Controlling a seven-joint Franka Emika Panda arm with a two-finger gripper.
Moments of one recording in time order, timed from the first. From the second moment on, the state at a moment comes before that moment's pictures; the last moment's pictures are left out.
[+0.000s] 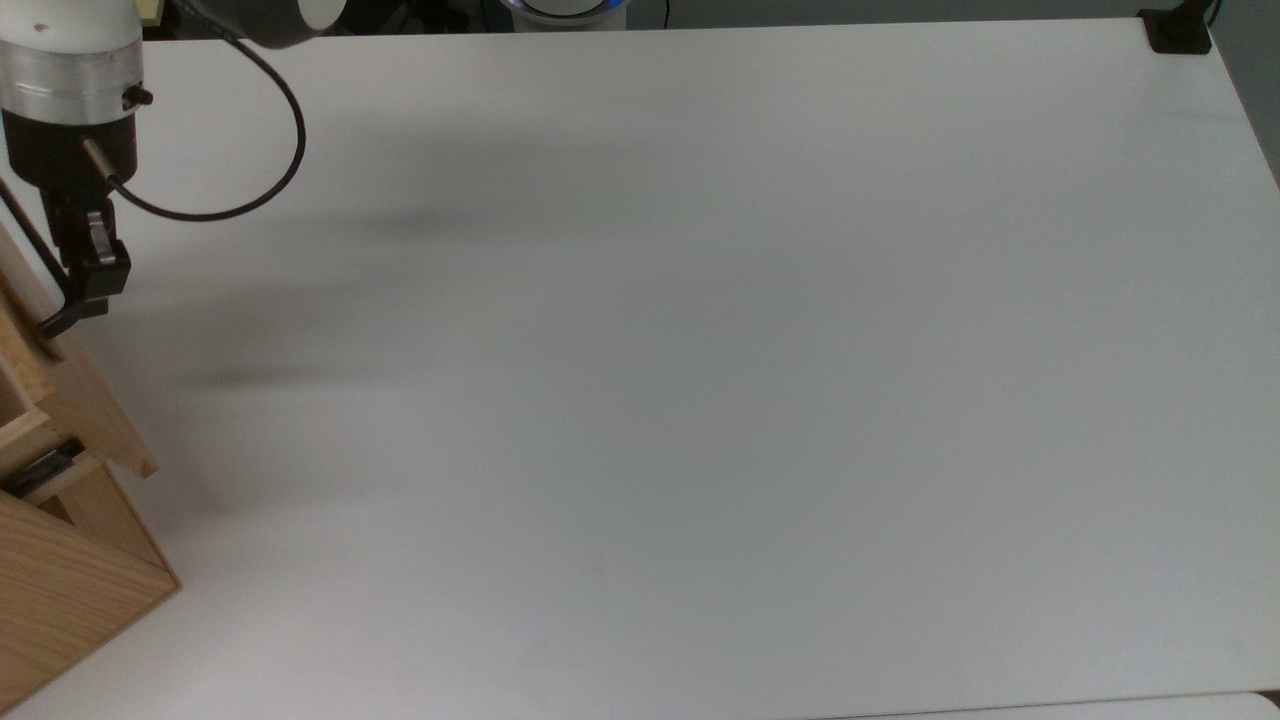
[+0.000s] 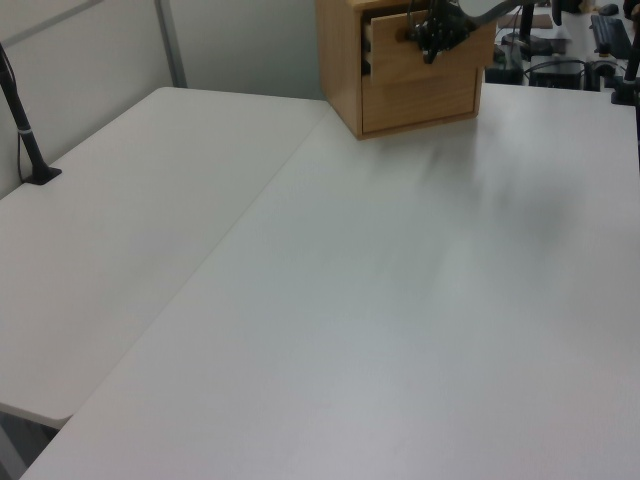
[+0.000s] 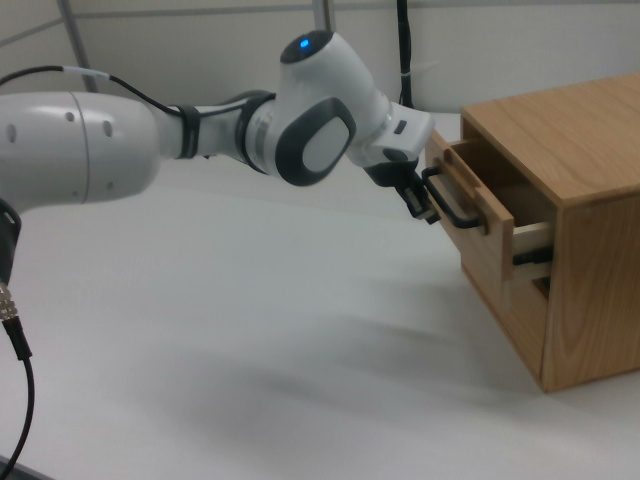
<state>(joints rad) -0.08 0.41 -0.34 -1.50 0.04 2.42 0.55</state>
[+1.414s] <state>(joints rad) -0.10 0.43 -0.36 -1.50 0.04 2.60 0.41</state>
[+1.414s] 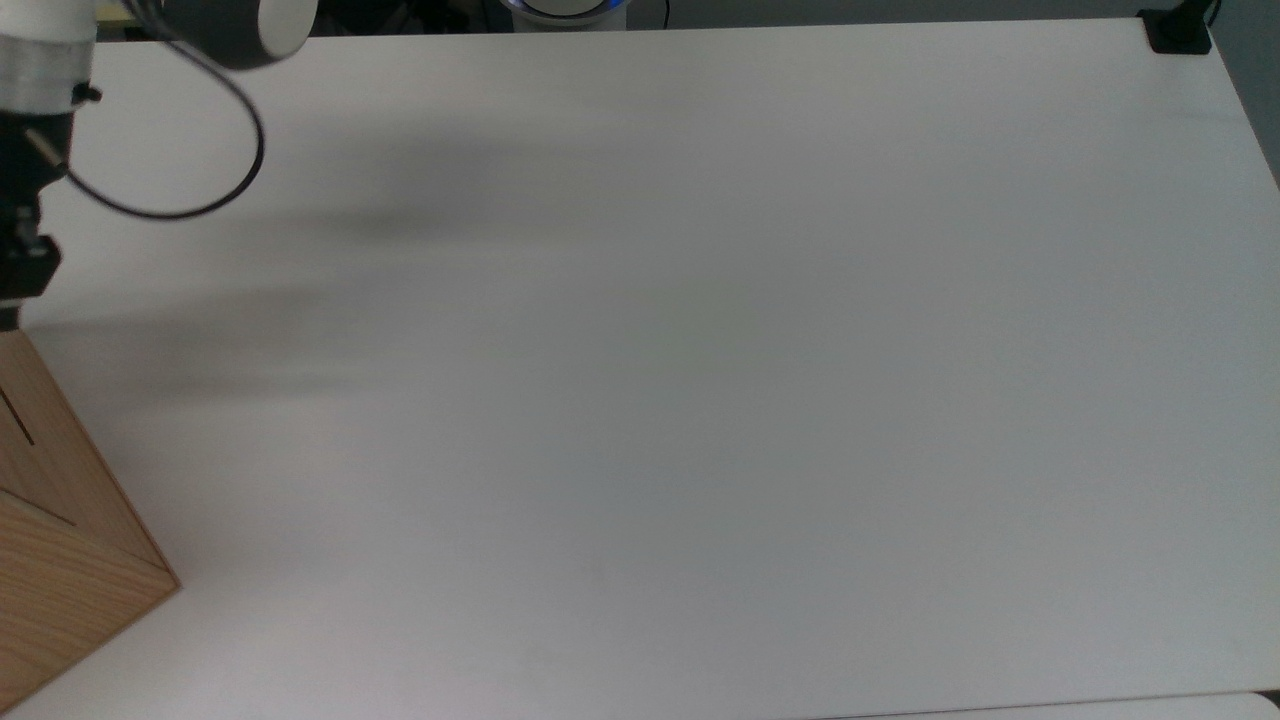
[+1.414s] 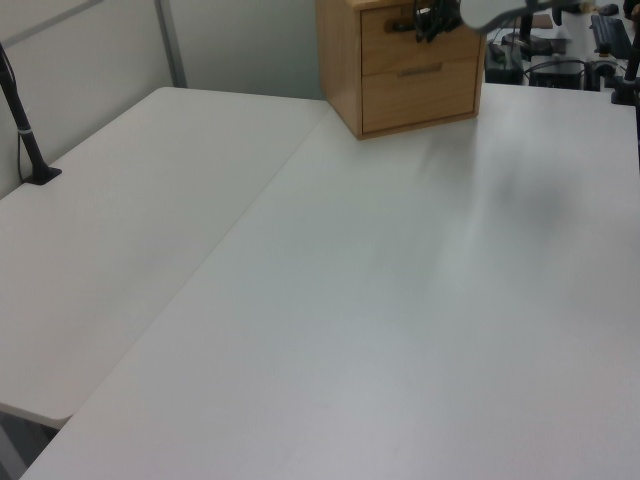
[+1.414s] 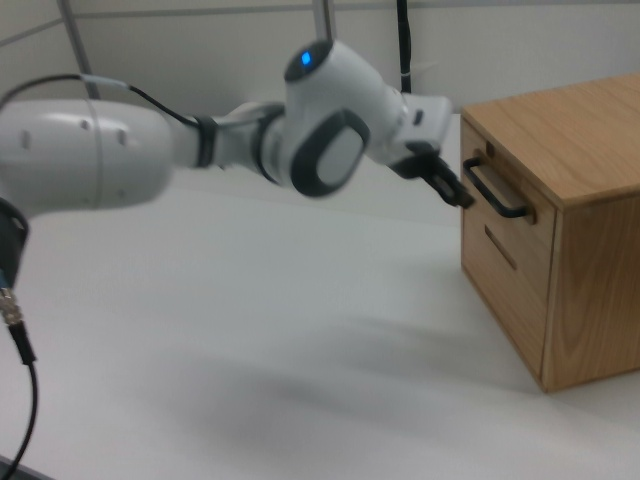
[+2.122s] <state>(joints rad) 0.06 0.11 -0.15 -1.56 0.04 1.74 0.07</state>
